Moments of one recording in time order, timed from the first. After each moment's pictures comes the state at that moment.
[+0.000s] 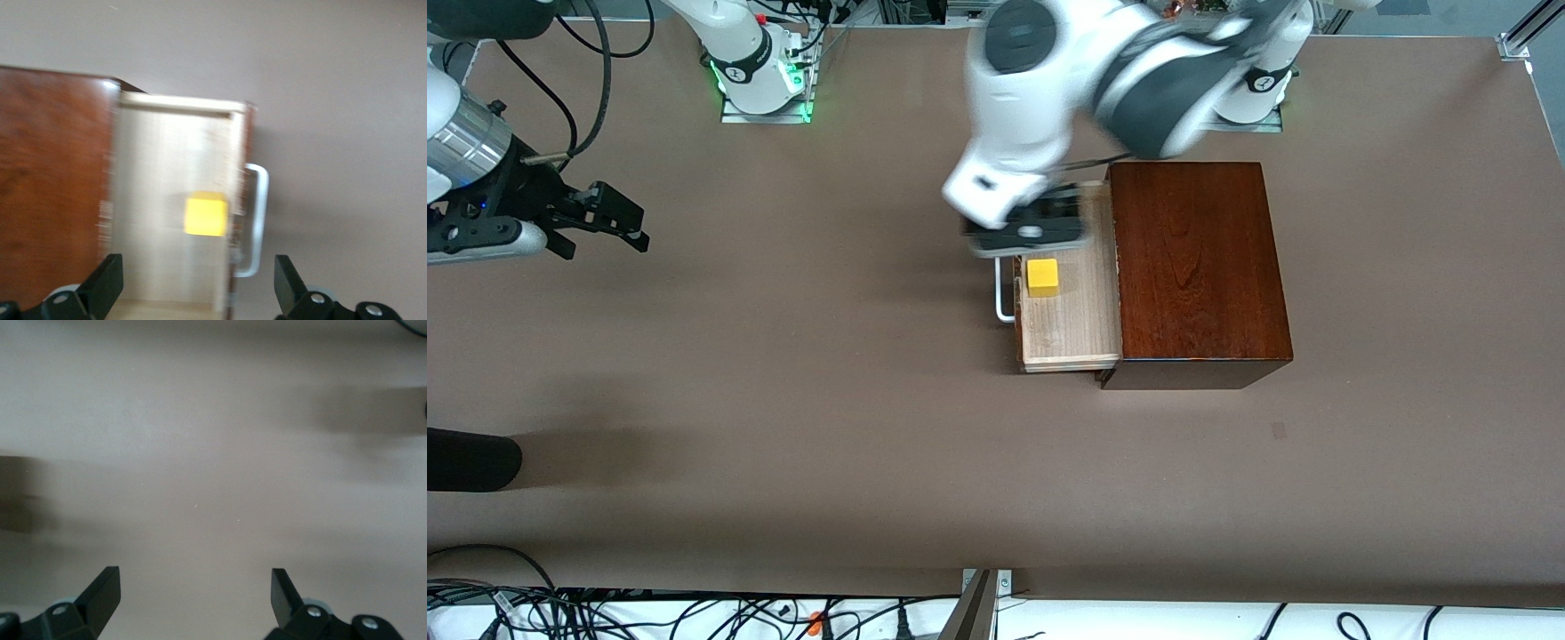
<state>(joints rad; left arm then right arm) -0.38 0.50 -0.41 -1.14 0.18 1.57 -0.89 0.10 0.03 -0.02 -1.66 0.07 1.77 0.00</state>
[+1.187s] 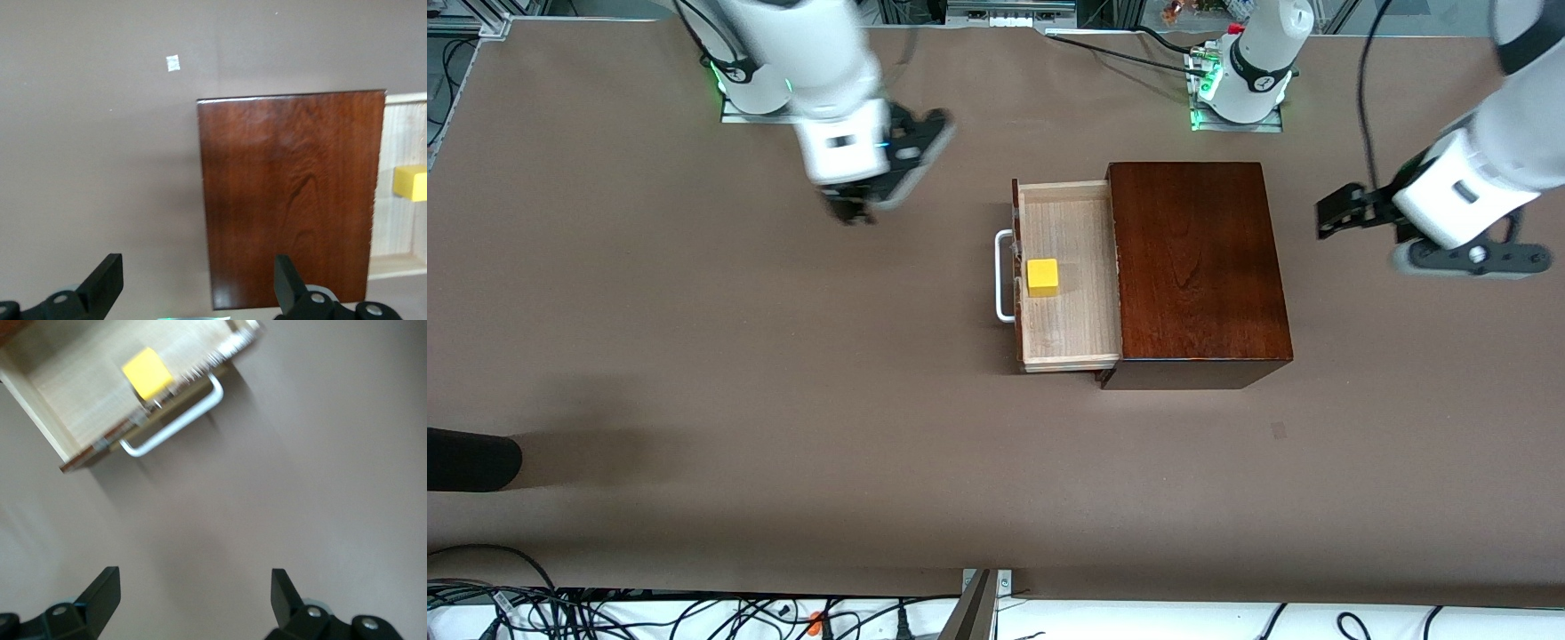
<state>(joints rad) -0.08 0.12 -0.03 -1.45 -0.01 1.43 -0.08 0.48 0.24 0.29 -1.51 -0.05 1.78 -0.29</state>
